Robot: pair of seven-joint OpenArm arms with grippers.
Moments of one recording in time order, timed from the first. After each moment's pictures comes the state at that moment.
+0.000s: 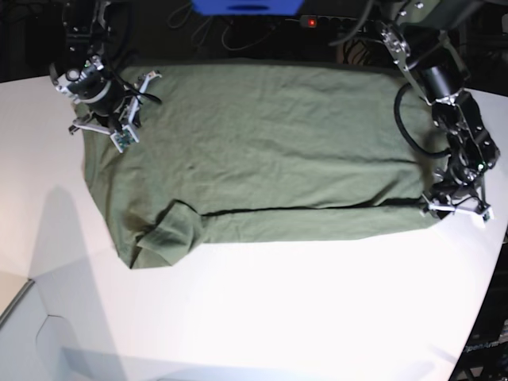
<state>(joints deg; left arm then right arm) -14.2 -10.2 -35.8 65.8 -14.3 -8.5 40.3 -20.9 4.6 15.5 103.5 -10.0 39.9 -37.4</state>
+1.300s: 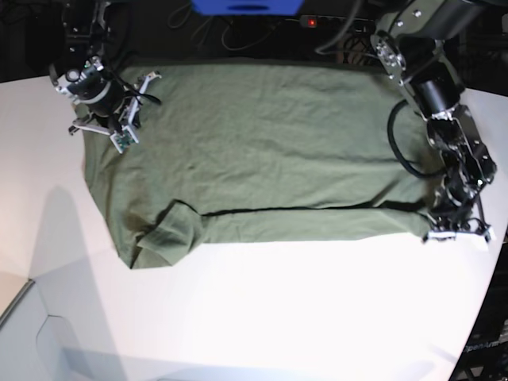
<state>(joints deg) -18.3 -8.4 -35.7 67.3 -20.8 -8.0 36.7 -20.7 4.7 15.5 103.5 -10.0 39.9 -37.4</state>
